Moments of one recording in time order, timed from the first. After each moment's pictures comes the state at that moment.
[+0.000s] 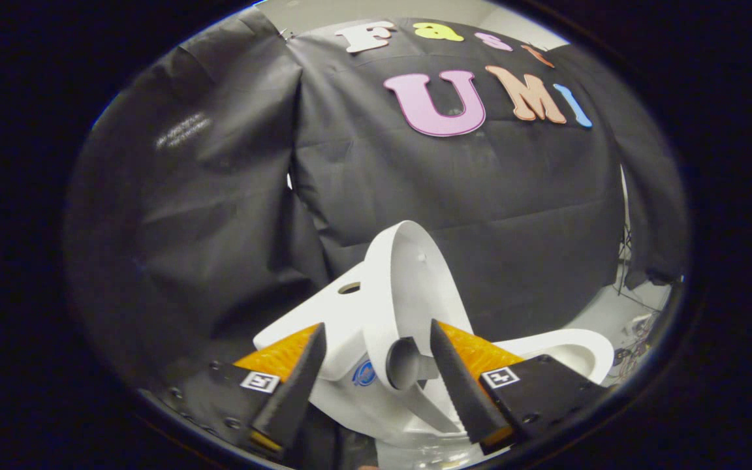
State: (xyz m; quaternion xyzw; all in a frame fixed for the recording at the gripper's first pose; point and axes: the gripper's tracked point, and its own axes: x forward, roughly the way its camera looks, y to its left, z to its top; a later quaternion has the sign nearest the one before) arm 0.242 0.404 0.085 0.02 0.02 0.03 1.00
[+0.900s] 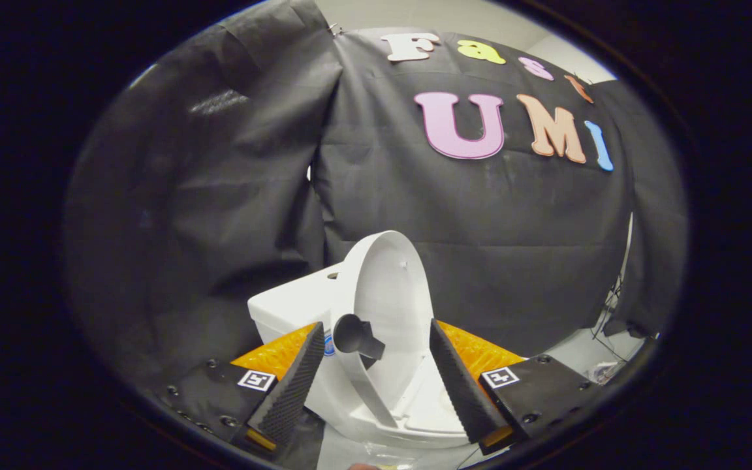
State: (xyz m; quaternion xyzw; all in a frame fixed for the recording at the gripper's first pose) arm 0.180 0.351 0.098 -0.05 0.00 0.05 1.00
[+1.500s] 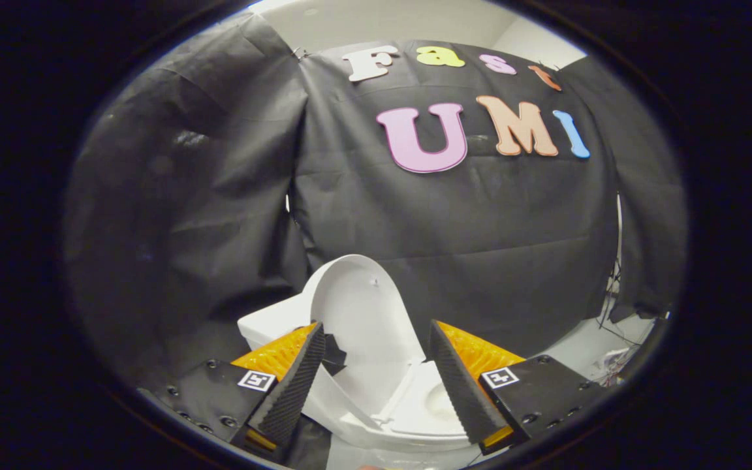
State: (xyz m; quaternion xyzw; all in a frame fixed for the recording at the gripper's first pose) arm 0.171 0.277 0.121 0.01 -0.02 0.05 1.00
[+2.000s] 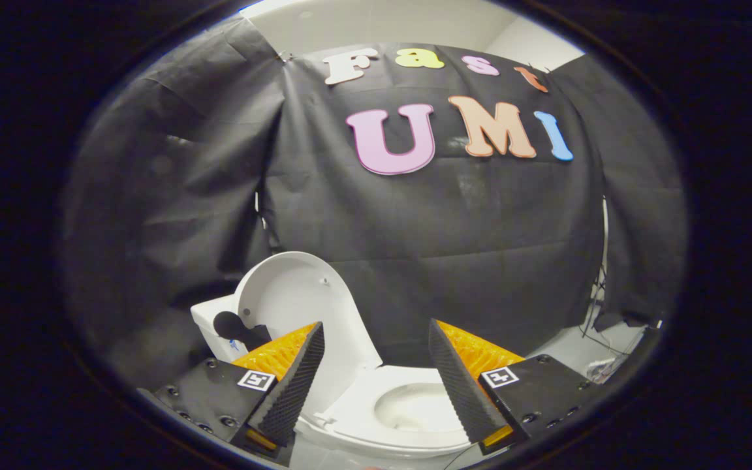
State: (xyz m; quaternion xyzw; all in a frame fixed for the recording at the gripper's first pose) arm 0.179 0.177 0.121 -0.03 -0.06 0.02 1.00
